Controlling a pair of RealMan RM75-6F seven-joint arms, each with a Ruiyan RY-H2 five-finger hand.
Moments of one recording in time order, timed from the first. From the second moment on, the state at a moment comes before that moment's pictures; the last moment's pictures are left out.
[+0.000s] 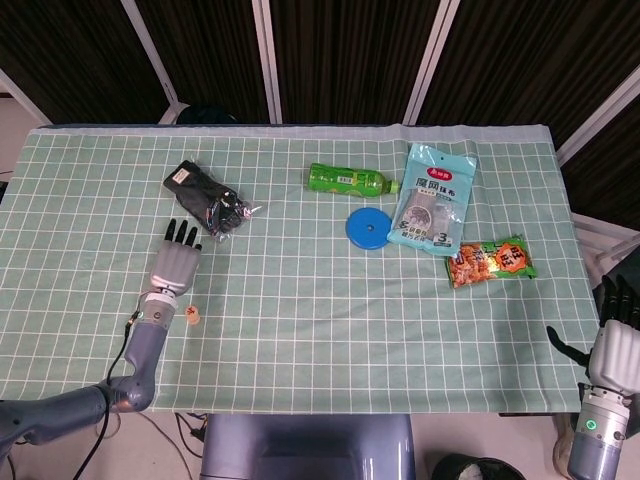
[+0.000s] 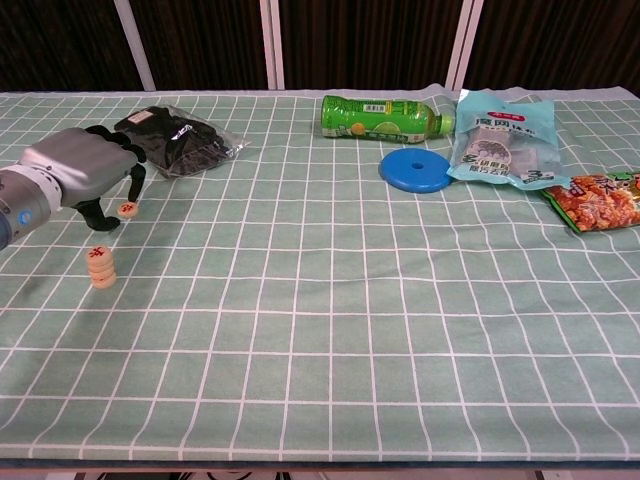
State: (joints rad) left arm -0.76 -1.71 -0.14 -1.14 0.90 1.02 0.87; right arm 0.06 -1.43 0.28 -1.47 -1.20 1.57 -0.11
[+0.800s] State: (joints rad) left arm -0.76 -1.71 -0.13 -1.14 0.89 1.02 0.90; right arm 0.05 -1.43 0.28 -1.47 -1.20 1.57 -0.10
